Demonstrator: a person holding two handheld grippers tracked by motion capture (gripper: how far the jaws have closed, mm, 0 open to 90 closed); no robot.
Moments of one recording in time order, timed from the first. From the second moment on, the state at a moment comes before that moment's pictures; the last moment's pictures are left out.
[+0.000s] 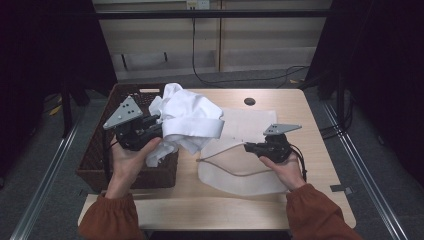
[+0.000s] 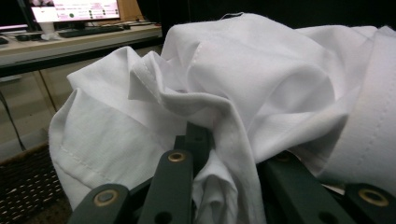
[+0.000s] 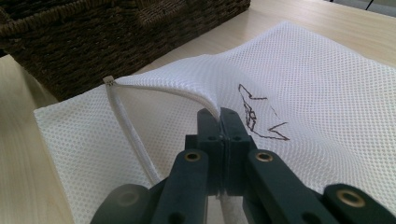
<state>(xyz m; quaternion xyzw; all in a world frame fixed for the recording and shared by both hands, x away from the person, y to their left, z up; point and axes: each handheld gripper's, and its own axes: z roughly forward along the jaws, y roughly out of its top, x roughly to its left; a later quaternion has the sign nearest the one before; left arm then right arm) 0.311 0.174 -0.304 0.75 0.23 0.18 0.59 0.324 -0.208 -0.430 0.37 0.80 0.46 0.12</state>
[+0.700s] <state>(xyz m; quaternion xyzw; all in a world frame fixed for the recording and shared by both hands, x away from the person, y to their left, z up) 0.294 0.135 -0.318 0.77 0.21 0.16 0.58 0.325 -0.209 -0.430 0.38 0.79 0.47 0.12</state>
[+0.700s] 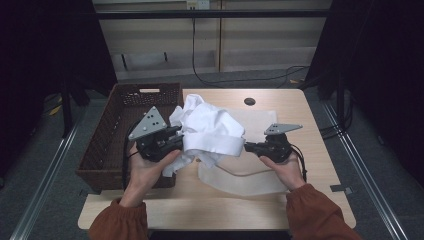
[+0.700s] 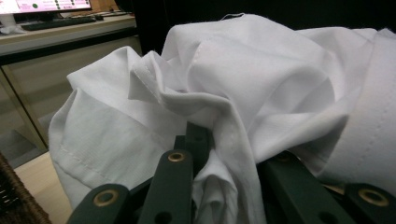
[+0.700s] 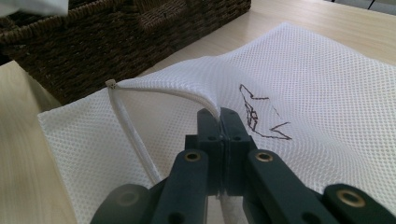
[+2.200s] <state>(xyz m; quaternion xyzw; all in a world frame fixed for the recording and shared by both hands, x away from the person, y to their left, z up) 0.274 0.035 -0.416 0.87 0.14 0.08 0.47 0.324 -0.205 -0.435 0.37 0.80 0.46 0.11</state>
